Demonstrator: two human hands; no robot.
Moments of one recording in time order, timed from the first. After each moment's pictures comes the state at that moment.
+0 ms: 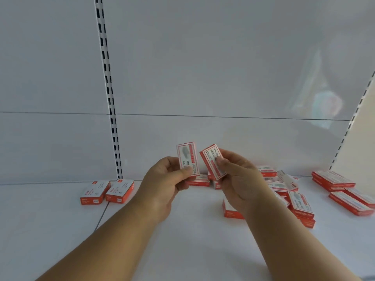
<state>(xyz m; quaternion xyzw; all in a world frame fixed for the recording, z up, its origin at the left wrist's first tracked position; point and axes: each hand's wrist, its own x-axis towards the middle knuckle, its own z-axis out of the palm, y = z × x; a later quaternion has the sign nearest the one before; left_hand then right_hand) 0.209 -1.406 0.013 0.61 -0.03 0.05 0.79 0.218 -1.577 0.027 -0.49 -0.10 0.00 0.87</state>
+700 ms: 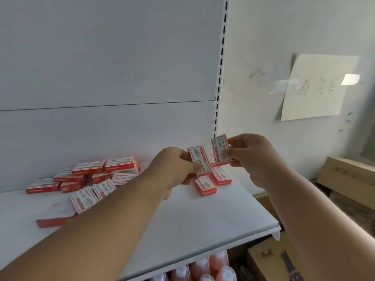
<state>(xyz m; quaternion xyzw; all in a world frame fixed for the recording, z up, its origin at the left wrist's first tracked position) 0.236 -1.770 0.029 0.80 -0.10 -0.06 0.59 0.212 -1.963 0.041 -0.78 0.08 -0.16 0.60</state>
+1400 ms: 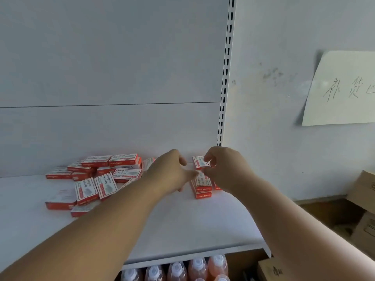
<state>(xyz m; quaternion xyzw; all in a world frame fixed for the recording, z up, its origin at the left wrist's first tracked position) 0.238 -1.785 0.016 0.95 -0.03 0.05 0.32 0.237 -1.954 0.018 -0.95 -0.07 -0.16 0.26</state>
